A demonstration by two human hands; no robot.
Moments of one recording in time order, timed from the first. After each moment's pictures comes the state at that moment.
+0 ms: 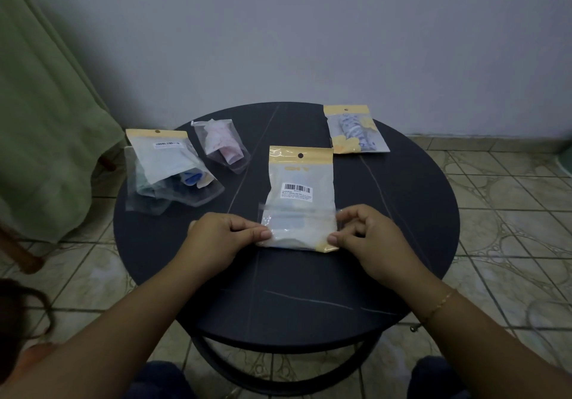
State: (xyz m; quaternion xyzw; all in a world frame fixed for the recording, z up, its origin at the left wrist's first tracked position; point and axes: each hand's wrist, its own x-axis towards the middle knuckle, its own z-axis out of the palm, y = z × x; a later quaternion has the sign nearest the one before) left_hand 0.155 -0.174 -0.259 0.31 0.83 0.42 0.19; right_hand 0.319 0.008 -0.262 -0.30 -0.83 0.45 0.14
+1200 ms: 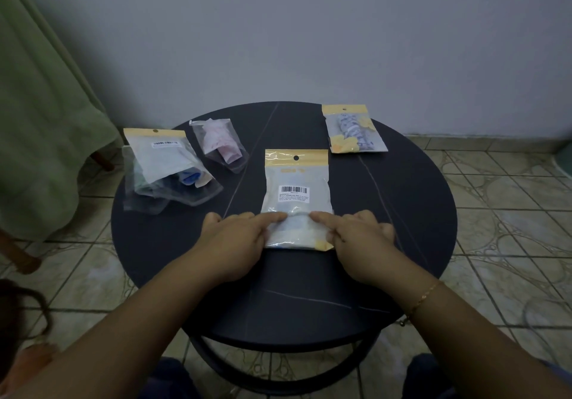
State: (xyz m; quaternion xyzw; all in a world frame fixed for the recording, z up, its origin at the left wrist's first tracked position) left_hand 0.168 -0.153 -0.248 0.46 0.88 0.08 0.10; right_hand 0.305 -0.008 -0.242 -0.27 -0.94 0.20 -0.01
